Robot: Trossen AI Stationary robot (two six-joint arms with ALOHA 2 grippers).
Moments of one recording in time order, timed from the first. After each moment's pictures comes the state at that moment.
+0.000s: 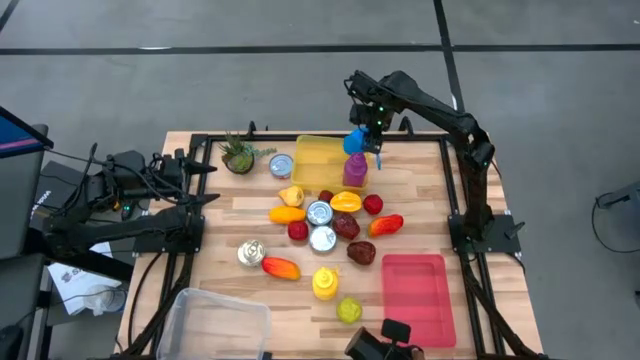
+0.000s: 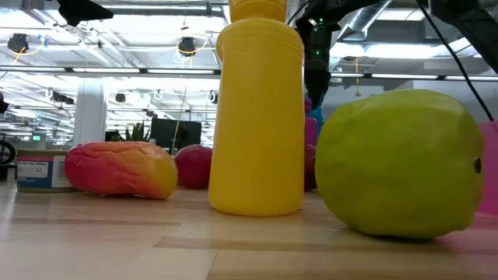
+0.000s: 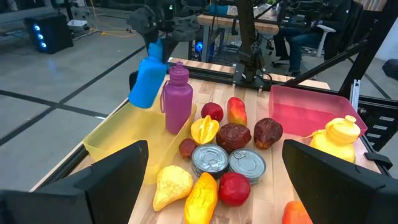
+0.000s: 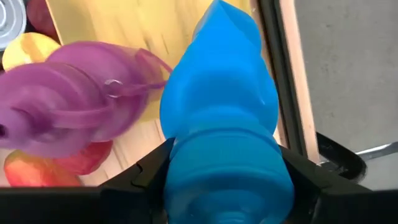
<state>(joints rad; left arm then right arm) 0.34 0.32 0.82 -0.75 0.08 -0.04 -0.66 2.00 2.03 -1.44 0.02 -0.38</state>
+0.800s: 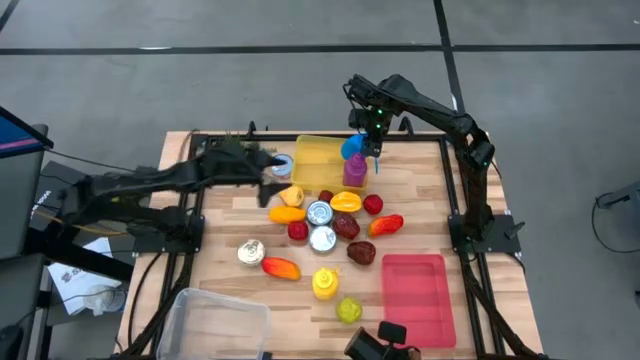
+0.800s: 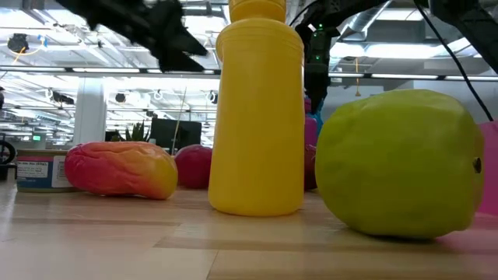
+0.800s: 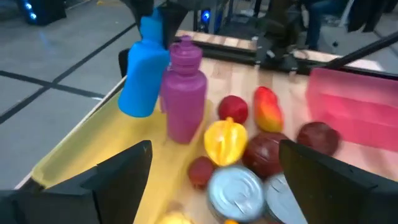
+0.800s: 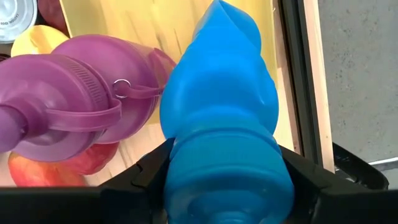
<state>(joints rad) 0.36 1.08 0.72 -0.02 0.07 0.00 -0.66 2.00 1.97 -1.41 -0.03 -0.42</state>
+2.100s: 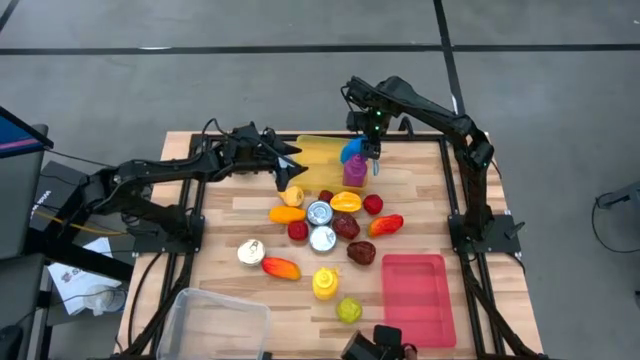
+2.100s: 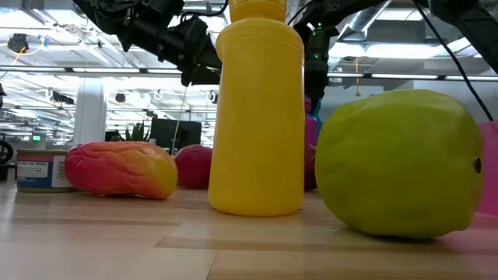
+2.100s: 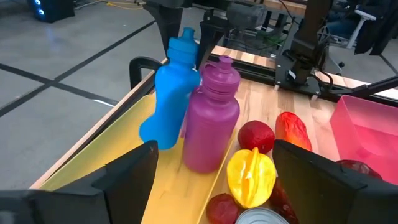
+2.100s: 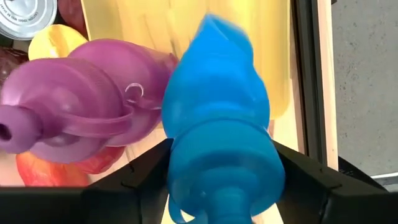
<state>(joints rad) 0.46 1.30 0.80 0.17 0.17 -0.04 -0.64 2.00 1.97 -1.40 -0.06 -0.46</state>
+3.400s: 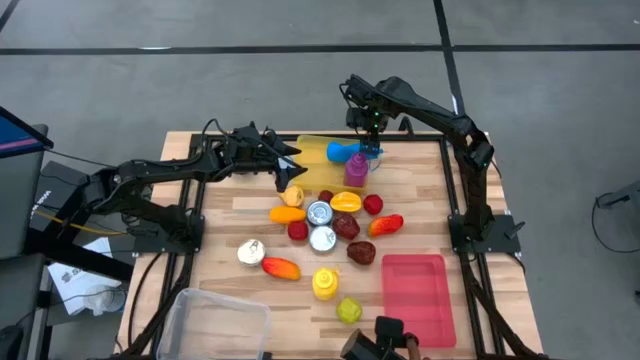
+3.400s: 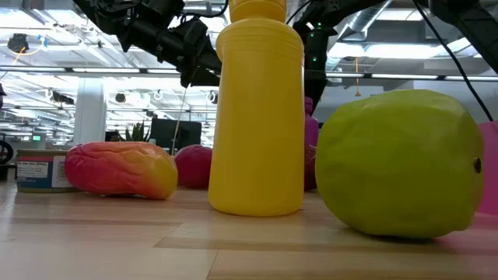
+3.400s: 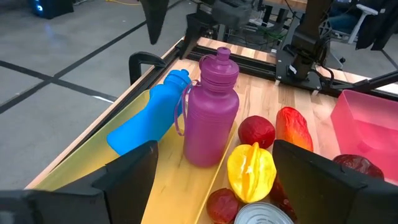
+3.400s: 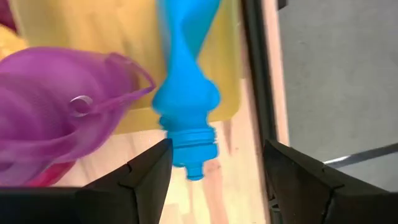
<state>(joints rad) 0.46 1.30 0.80 0.15 0.17 -0.03 -0.64 2.00 1.97 -1.33 0.10 -0.46</state>
